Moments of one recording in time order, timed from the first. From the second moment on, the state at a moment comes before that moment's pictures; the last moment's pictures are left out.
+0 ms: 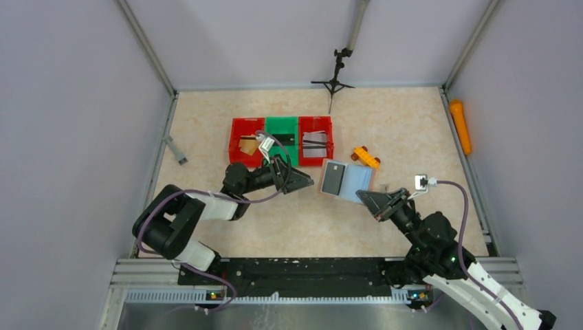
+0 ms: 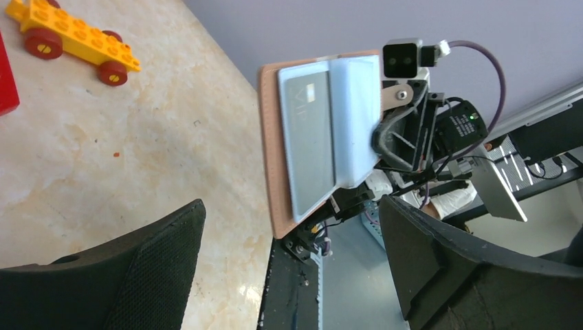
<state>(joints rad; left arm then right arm) -0.53 1.48 0.43 1.26 0.78 -1.07 0.84 0.03 0.24 -0.13 0.23 0.92</state>
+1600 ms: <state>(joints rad) -0.58 1.50 0.48 1.05 0.80 -0.95 0.84 0.24 0.48 -0.30 0.11 0.69</state>
